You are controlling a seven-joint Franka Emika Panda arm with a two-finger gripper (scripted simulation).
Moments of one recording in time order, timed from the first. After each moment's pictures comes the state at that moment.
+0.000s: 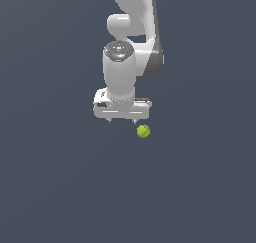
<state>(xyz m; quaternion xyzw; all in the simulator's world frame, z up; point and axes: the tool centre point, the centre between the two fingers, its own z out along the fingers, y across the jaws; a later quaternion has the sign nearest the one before) -0.006 -0.023 0.179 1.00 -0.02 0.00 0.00</state>
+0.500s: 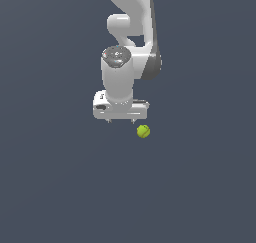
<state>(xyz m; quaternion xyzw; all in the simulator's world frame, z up) -0.014 -0.029 0.167 1.00 -0.01 -0.02 0.00</state>
